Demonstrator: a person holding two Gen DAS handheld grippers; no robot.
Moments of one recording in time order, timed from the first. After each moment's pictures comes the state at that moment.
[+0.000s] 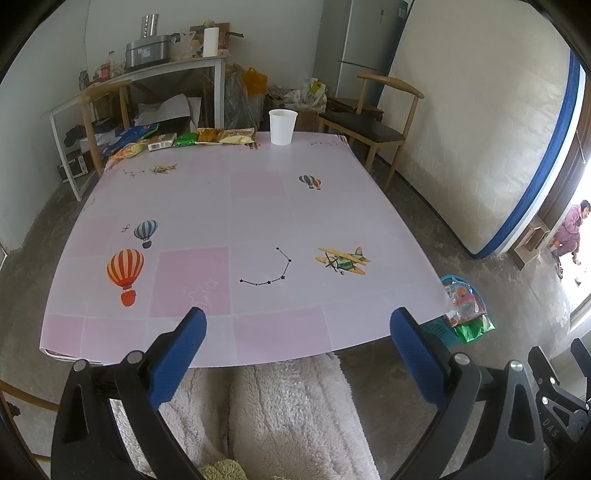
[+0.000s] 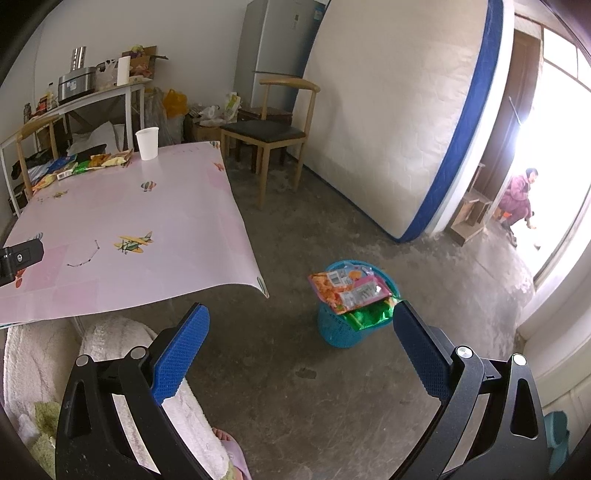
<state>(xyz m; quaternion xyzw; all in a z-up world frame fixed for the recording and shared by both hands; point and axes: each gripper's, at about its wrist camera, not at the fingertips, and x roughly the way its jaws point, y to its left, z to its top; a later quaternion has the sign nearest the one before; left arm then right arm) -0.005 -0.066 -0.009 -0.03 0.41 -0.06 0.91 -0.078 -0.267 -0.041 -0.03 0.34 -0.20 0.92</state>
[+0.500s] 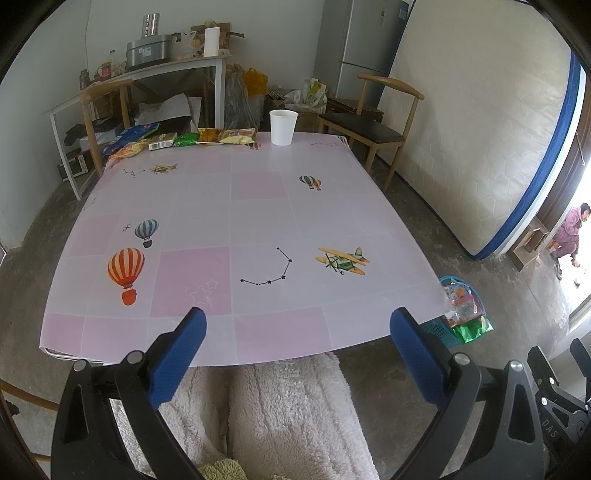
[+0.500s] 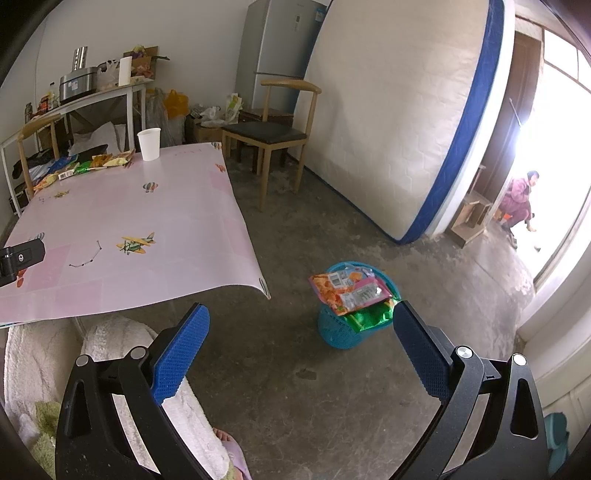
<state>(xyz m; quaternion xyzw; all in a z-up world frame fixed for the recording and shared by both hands) -0.006 -0.068 -0.007 -0.03 0.41 -0.06 0.91 -0.077 -0.264 -0.039 -0.03 0.34 -0.20 0.92</state>
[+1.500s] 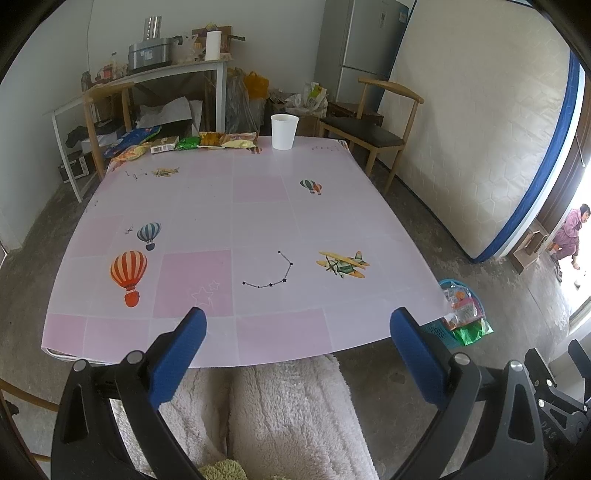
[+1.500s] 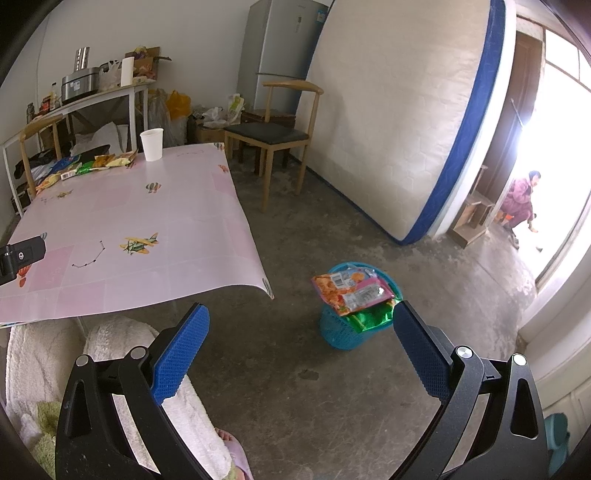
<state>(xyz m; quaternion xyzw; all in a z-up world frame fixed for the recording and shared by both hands) -0.008 -0.069 -0.002 -0.03 0.40 -0.06 0.91 -0.074 -0.257 -0.035 -0.03 0.34 -0.20 0.92</state>
